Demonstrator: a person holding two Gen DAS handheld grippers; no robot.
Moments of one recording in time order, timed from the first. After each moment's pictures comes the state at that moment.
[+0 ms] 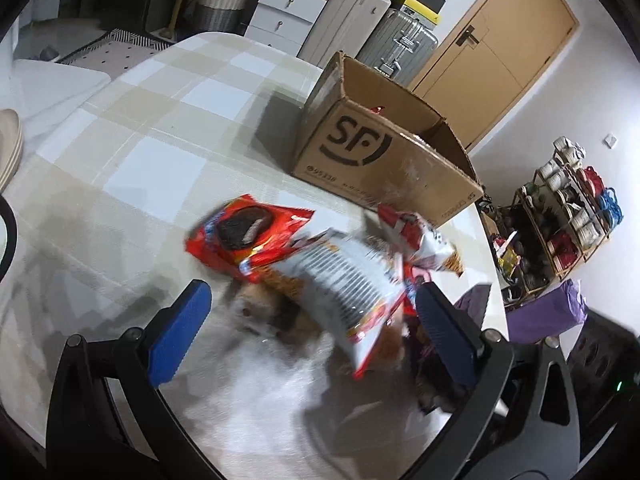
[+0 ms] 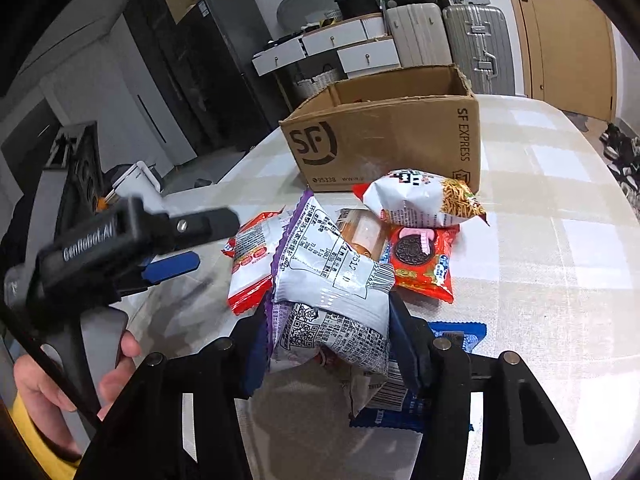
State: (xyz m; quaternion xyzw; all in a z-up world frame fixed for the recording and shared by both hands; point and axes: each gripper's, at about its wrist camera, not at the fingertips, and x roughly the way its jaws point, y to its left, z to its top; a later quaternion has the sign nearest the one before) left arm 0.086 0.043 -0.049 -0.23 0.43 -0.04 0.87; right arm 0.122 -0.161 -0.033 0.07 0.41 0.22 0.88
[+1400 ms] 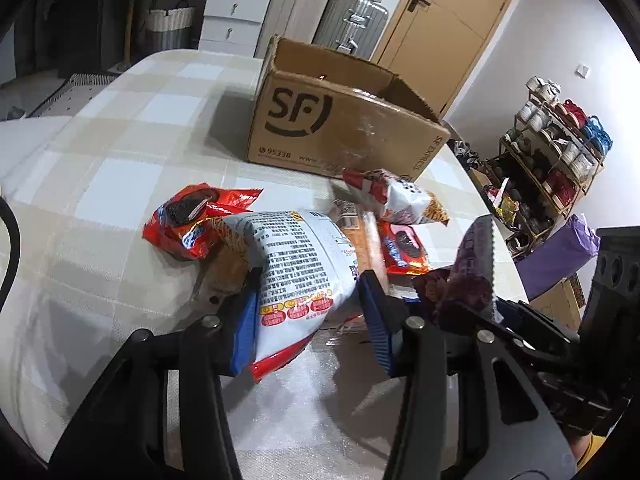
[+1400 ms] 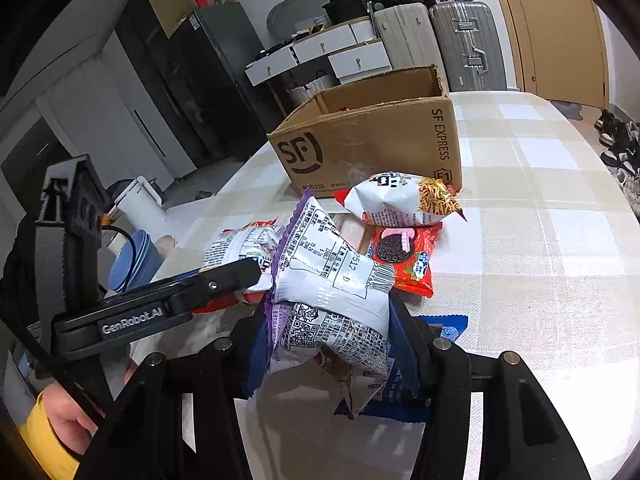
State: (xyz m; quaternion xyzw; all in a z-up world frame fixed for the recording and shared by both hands) left arm 0.070 0.008 -0.053 -0.13 0.42 -0.11 0.89; right arm 0.113 -0.178 -0.026 0.09 0.41 0.22 0.88
